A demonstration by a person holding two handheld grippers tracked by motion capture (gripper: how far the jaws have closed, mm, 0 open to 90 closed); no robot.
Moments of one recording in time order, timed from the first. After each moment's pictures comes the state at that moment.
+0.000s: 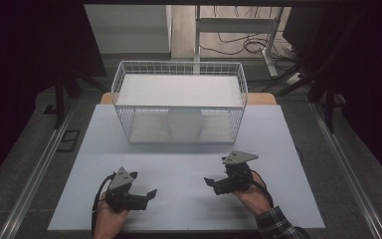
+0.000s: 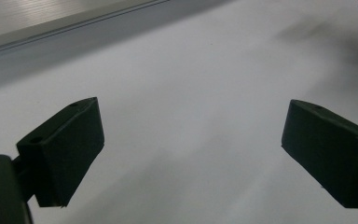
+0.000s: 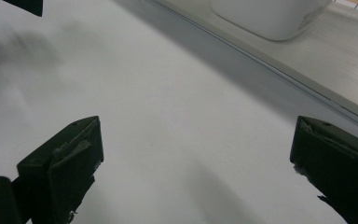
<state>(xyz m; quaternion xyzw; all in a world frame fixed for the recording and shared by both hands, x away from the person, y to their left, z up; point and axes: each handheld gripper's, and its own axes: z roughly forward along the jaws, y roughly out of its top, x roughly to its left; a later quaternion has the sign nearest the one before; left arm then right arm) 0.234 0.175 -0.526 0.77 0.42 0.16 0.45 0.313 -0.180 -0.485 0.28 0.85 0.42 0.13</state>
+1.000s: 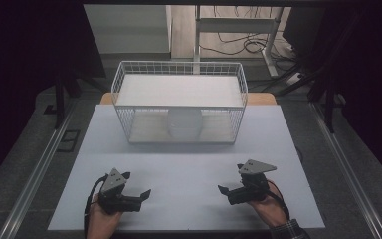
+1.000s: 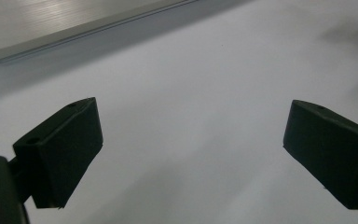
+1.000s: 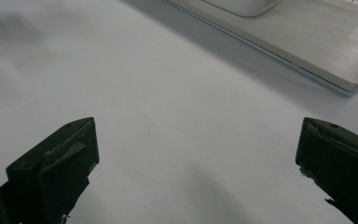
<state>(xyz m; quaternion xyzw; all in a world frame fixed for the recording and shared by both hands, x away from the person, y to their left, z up) 0.223 0.190 -0.517 0.77 0.43 0.18 0.44 0.286 -0.218 -0.483 0.30 0.84 0.41 0.15</state>
